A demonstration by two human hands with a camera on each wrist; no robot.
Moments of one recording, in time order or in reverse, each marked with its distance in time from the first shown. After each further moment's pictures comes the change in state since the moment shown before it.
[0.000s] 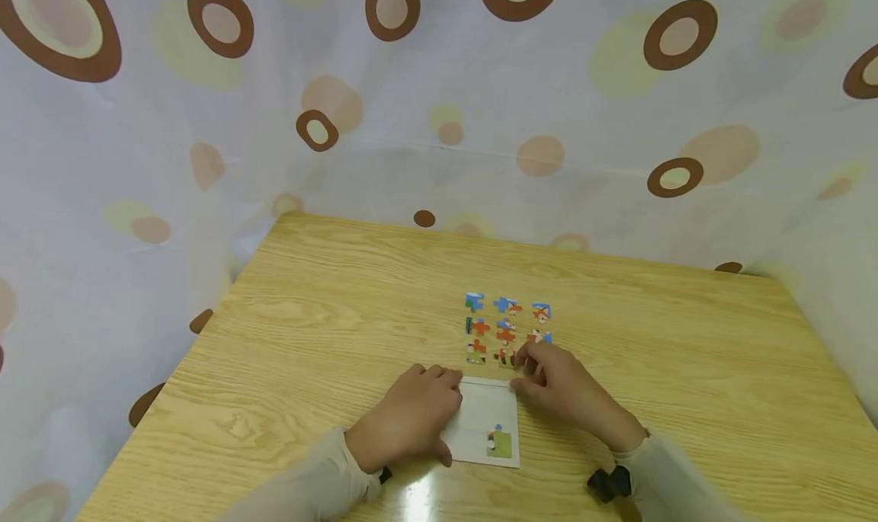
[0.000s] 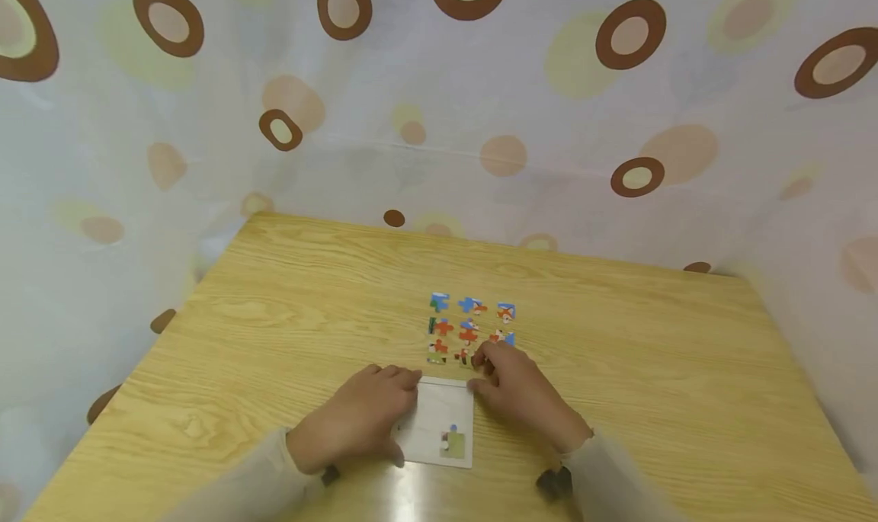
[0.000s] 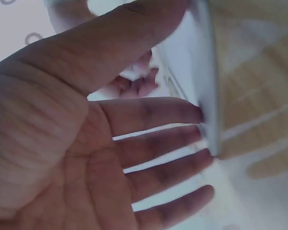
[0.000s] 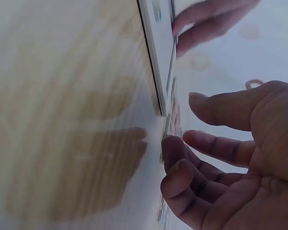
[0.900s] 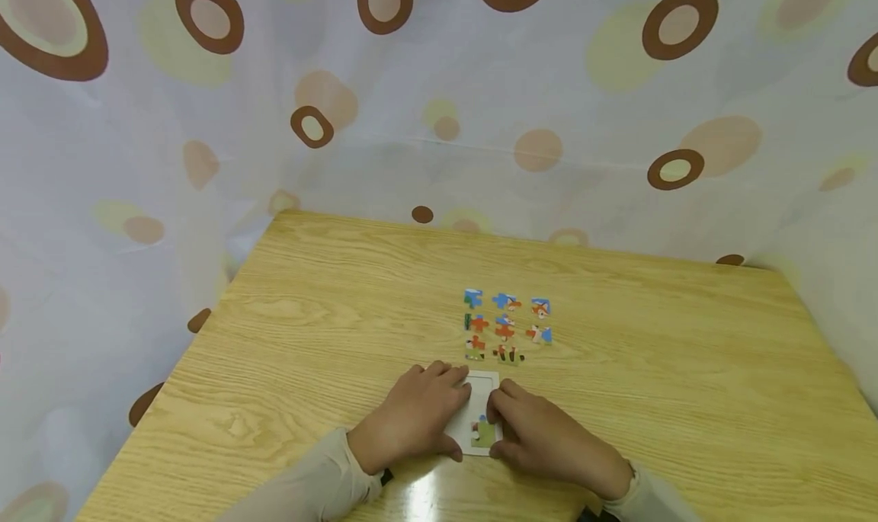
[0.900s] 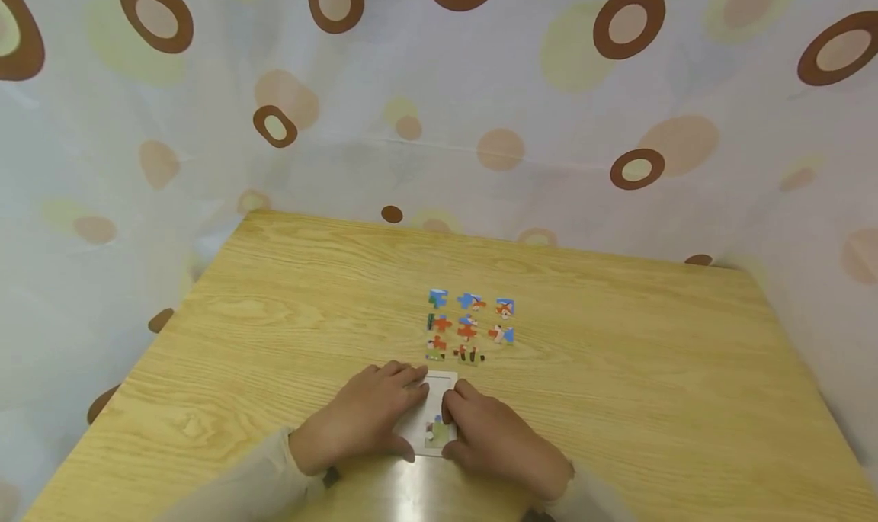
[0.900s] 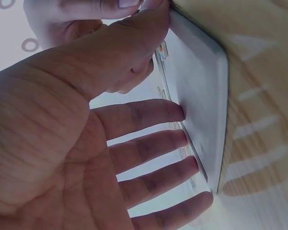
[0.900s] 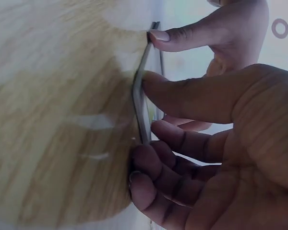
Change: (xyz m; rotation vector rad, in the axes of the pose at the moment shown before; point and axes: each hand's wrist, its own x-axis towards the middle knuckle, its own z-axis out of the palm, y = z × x) left_hand 0.004 0.006 0.009 -0.003 0.069 -0.009; right_hand -0.031 -0.040 0.027 -0.073 -0.208 -0.164
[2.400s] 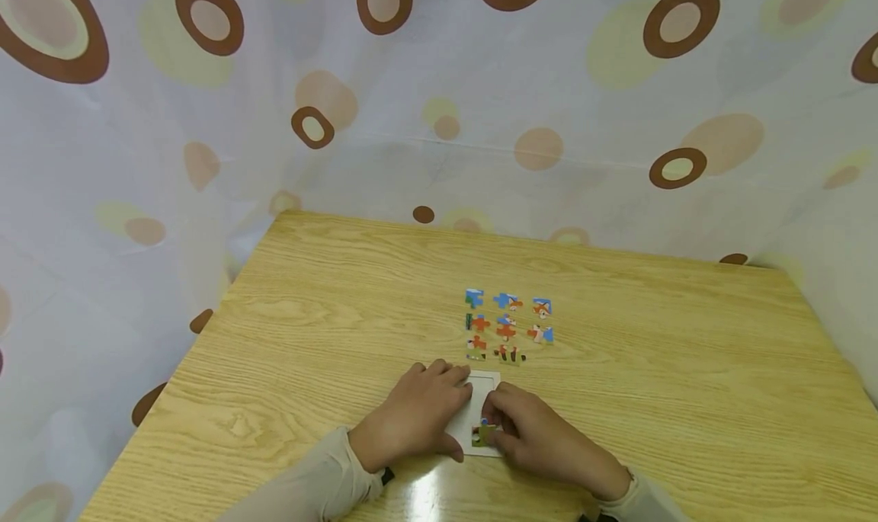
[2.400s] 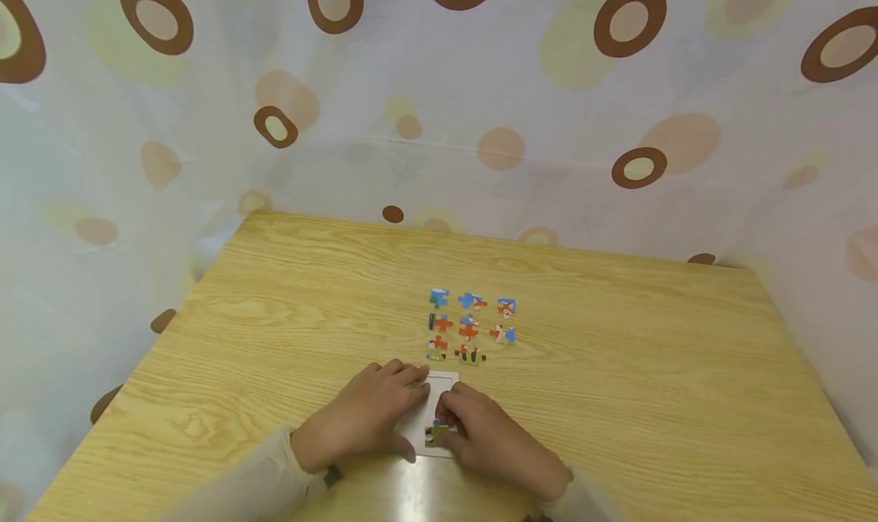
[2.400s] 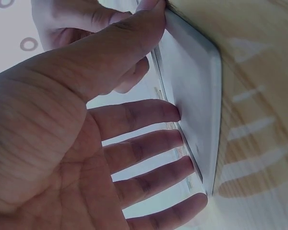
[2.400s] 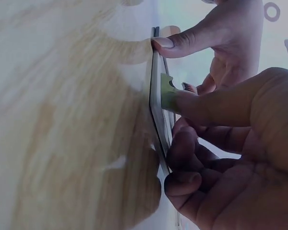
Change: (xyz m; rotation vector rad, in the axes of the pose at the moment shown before) left_hand 0.001 -0.002 -0.001 -0.006 -0.014 0.009; right_hand 0.003 0.007 0.013 0.240 0.101 -0.060
